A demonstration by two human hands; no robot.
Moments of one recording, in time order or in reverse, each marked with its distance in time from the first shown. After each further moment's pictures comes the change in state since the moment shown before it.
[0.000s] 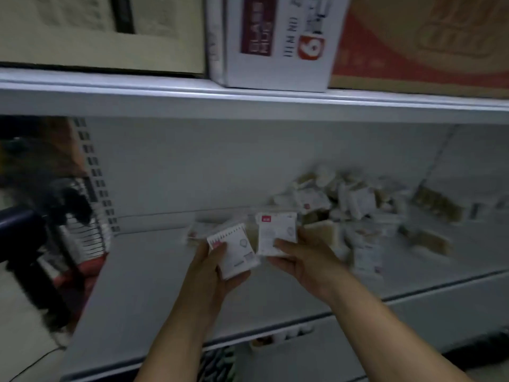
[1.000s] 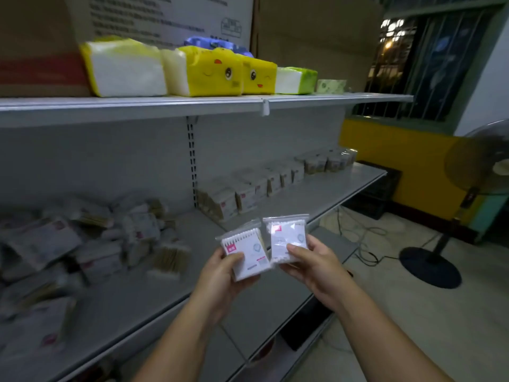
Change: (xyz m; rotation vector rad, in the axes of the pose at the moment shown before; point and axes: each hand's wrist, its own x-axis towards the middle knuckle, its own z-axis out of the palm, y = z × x) left_hand -0.026 -0.290 0.464 0.178 -0.414 -0.272; right_hand -0.197 -0.179 -0.463 -0.032 0.503 -0.297
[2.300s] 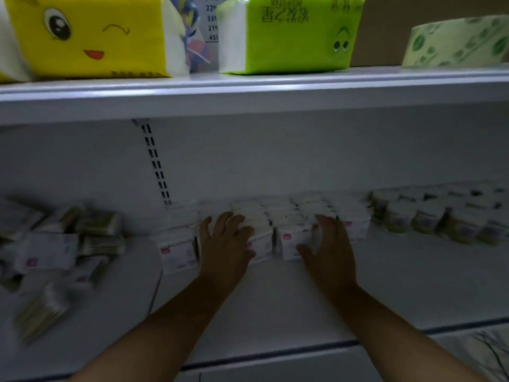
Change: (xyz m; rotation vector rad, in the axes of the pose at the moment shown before) left_hand 0.318 -0.026 0.118 2.079 0.752 0.510; right_hand 0.422 -0.006 -0.162 -1.054 -0.154 -0.724
